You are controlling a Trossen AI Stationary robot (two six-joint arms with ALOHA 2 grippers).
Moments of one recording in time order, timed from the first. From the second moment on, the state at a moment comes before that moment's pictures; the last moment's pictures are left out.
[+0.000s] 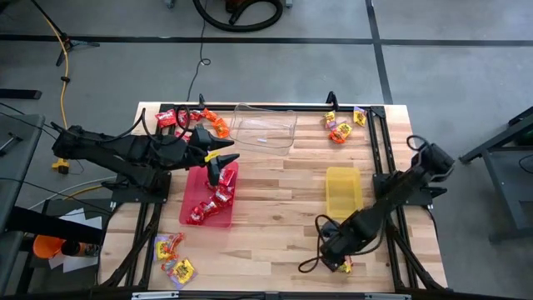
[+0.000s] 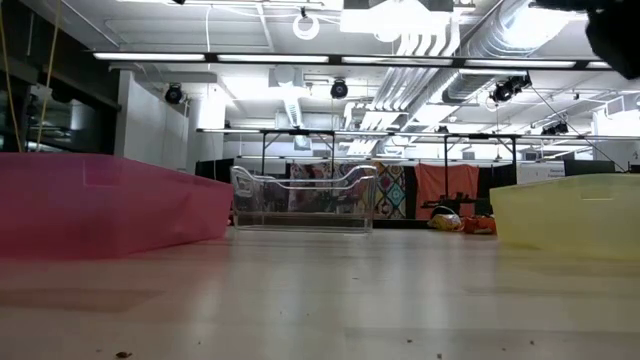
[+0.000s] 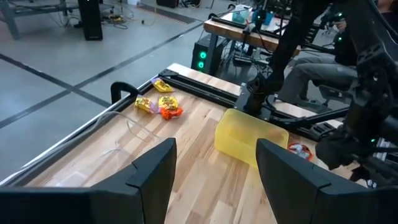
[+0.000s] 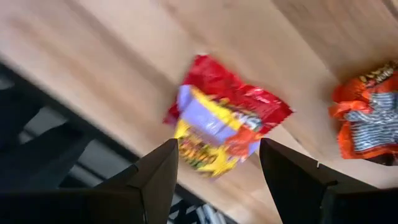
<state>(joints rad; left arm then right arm) -0.20 1.01 1.04 -0.34 -0.53 -0.34 0.70 1.67 1.12 -0.82 -0.24 1.54</state>
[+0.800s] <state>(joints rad) -0.20 1.01 1.04 -0.36 -0.51 -0.34 0.78 1.75 1.11 -0.83 -0.21 1.73</state>
